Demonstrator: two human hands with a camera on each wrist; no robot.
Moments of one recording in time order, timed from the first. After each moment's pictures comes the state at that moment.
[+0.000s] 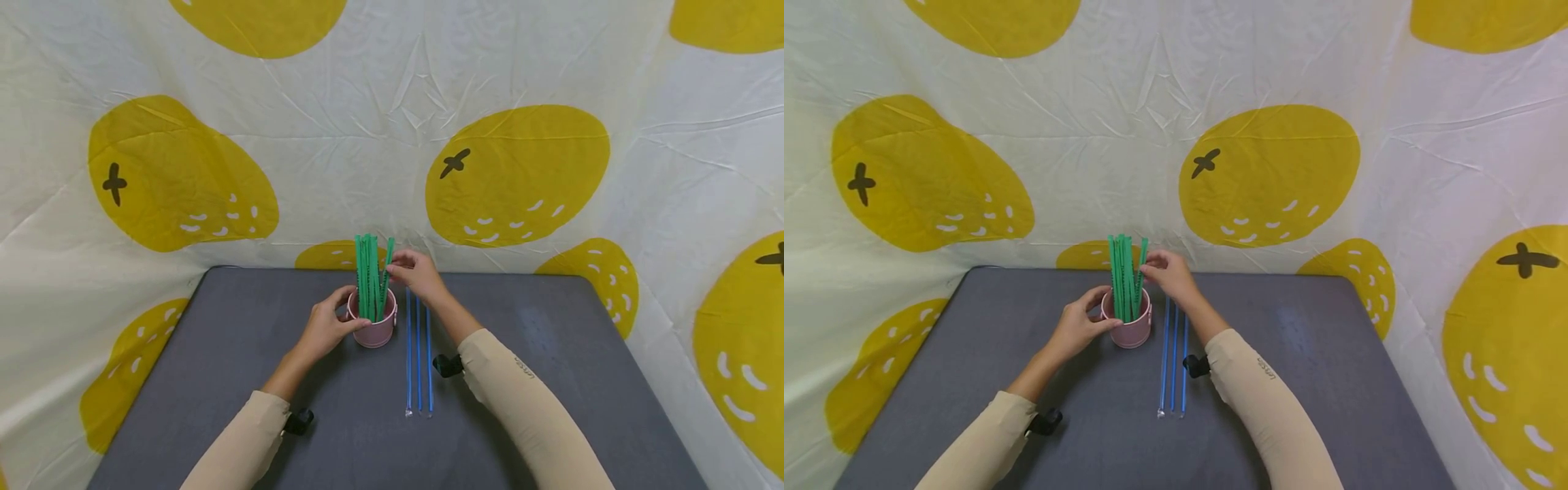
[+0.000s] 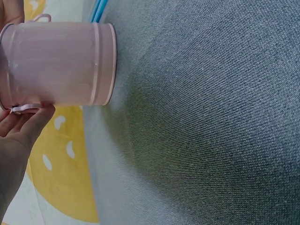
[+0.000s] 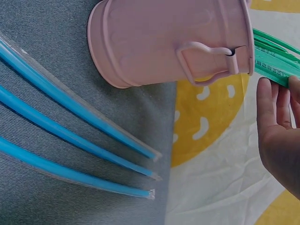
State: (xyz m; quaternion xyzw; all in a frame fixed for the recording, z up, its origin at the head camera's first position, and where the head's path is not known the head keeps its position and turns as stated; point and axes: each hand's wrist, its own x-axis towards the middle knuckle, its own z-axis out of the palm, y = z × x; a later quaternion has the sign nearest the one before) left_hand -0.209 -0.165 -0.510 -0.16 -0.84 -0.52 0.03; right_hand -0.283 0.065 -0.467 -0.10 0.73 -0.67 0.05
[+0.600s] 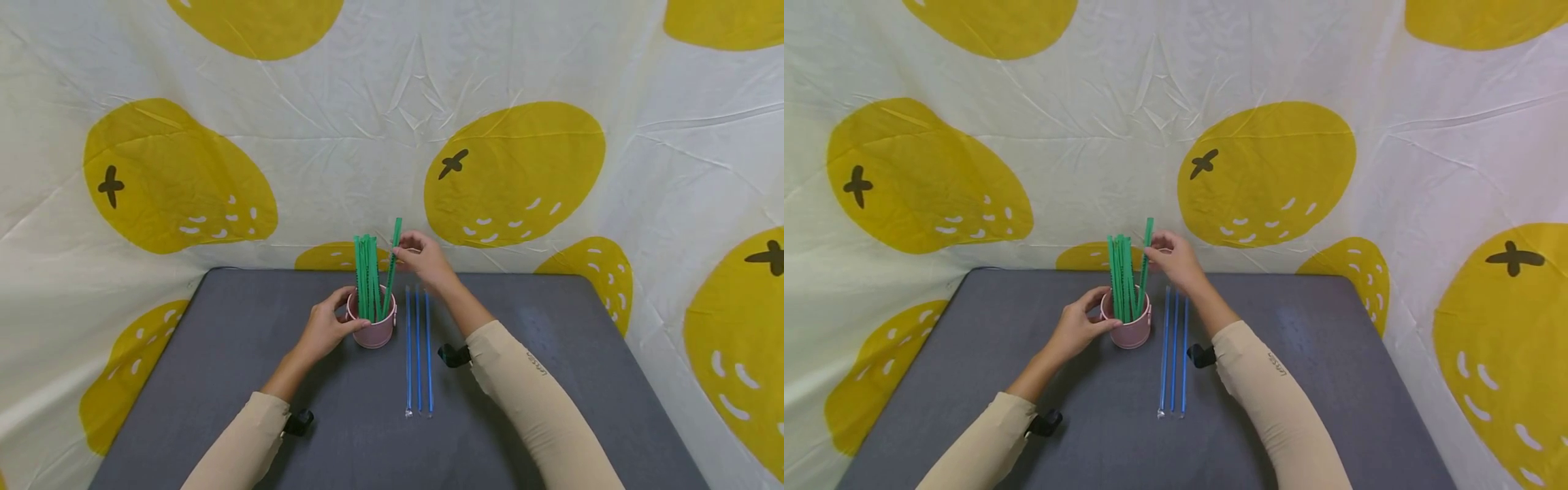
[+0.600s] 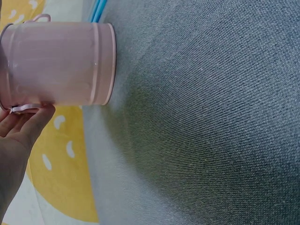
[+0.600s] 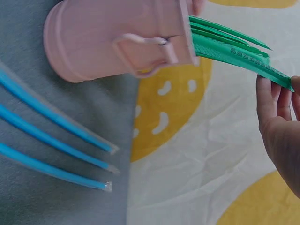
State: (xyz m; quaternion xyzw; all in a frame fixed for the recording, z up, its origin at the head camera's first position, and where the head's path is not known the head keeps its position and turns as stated) left_hand -0.209 -0.165 -0.509 -0.16 -0.83 -0.53 0.02; right_hand -0.282 0.075 -0.424 -0.11 0.69 -0.71 0.06
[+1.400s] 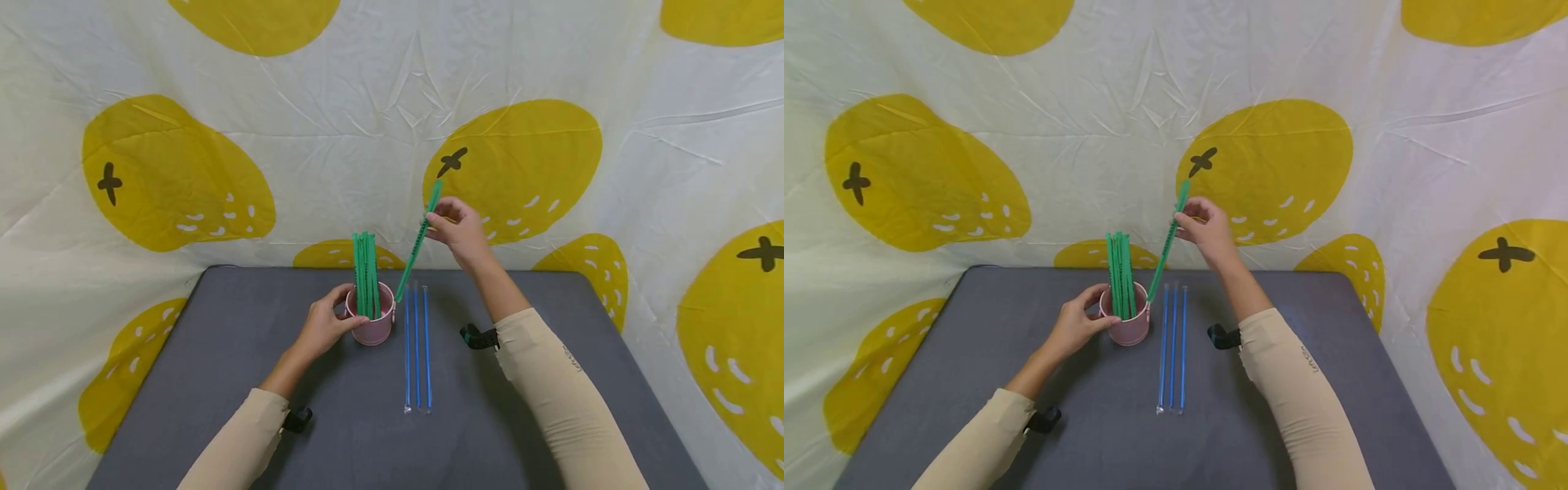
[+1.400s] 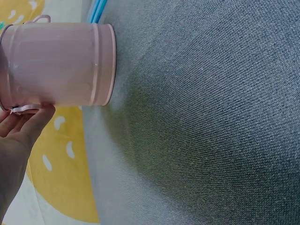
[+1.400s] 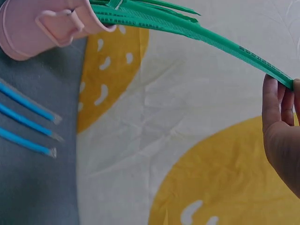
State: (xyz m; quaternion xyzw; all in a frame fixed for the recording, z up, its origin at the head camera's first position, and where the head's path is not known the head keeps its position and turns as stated) left_hand -0.211 -0.165 -0.509 -0.16 -0.84 -0.52 0.03; right_hand -0.283 0.125 -0.371 -0.13 0.64 -0.76 -0.03
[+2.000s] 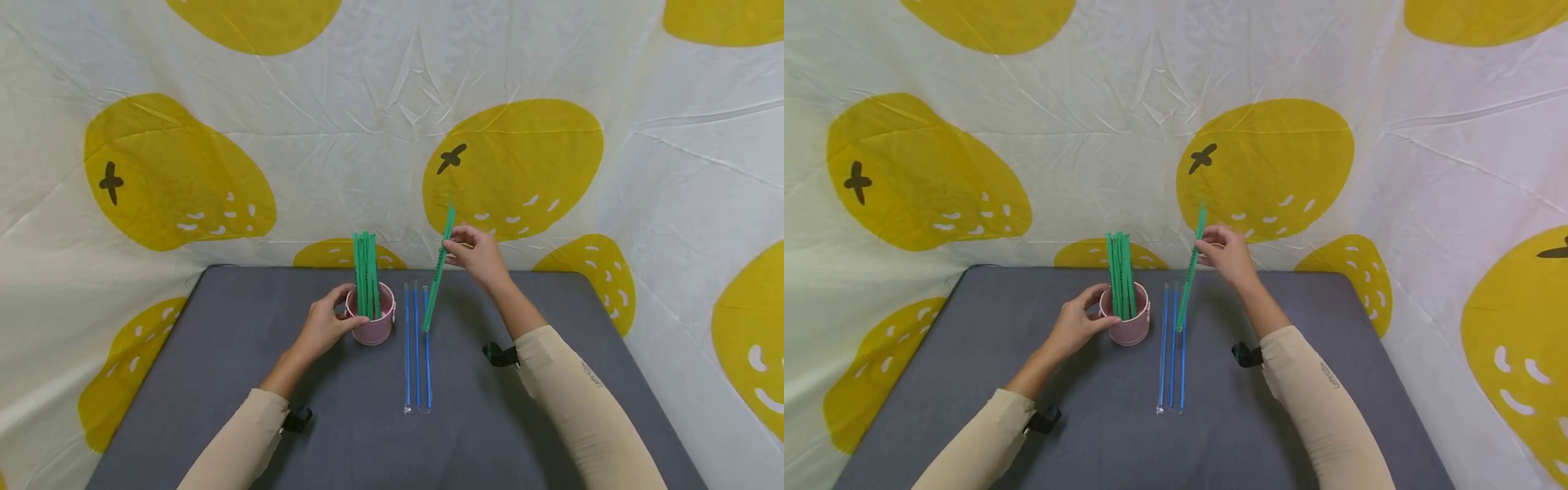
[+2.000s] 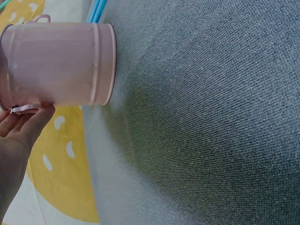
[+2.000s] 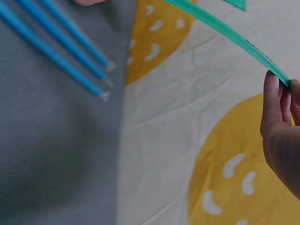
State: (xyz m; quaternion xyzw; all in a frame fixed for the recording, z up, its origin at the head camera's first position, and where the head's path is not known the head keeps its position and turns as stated) left_hand -0.208 -0.165 -0.510 -0.16 -0.84 -0.52 0.03; right_hand -0.271 0.166 -0.411 -0.06 0.75 -0.66 0.01
